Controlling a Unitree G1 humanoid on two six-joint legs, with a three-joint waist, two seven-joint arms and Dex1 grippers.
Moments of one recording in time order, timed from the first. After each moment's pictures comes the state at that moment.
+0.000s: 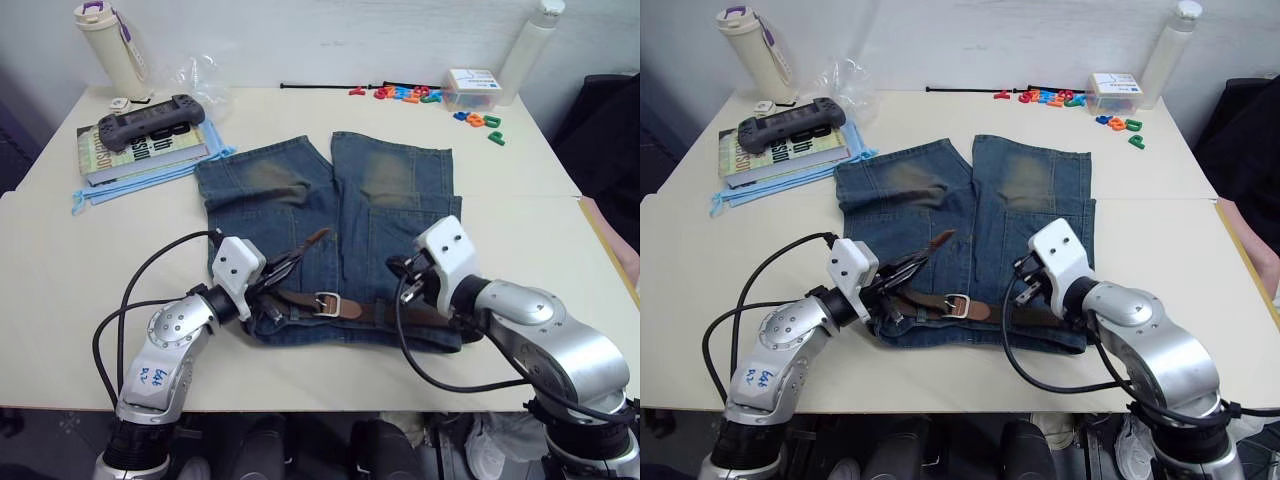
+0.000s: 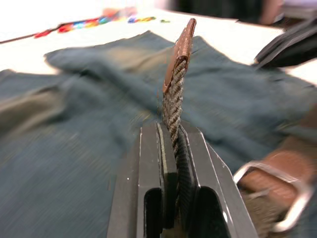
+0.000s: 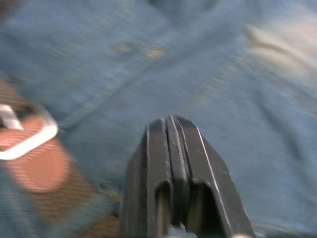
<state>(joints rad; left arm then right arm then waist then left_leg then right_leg) -0.15 0.38 0.00 -0.40 -0.25 0.35 -0.54 -0.32 -0.55 0.02 -0.73 0.37 1.13 0.39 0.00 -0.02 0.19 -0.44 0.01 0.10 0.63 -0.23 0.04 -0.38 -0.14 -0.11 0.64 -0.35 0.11</state>
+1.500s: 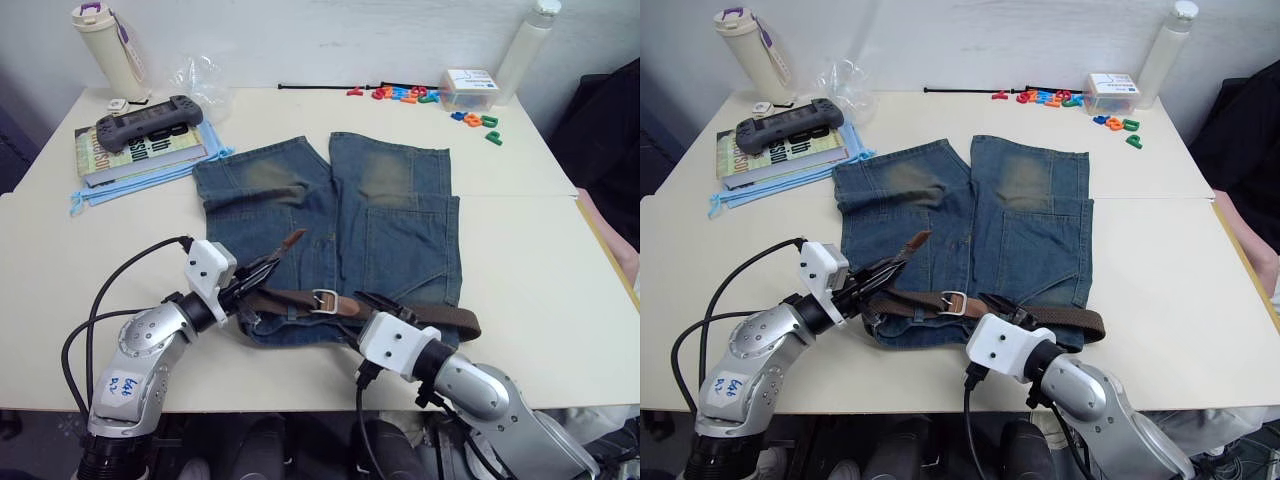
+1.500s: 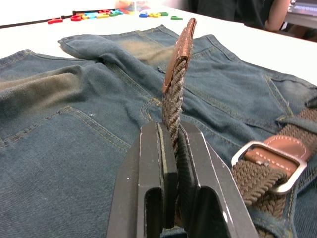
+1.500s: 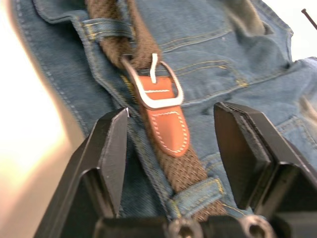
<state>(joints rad) -0.10 0.41 0.10 -0.42 -0.36 0.41 -0.54 -0.04 -0.63 0.53 -0.82 -0.20 0.59 0.34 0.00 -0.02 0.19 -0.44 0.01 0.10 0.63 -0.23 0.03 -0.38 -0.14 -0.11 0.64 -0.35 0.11</state>
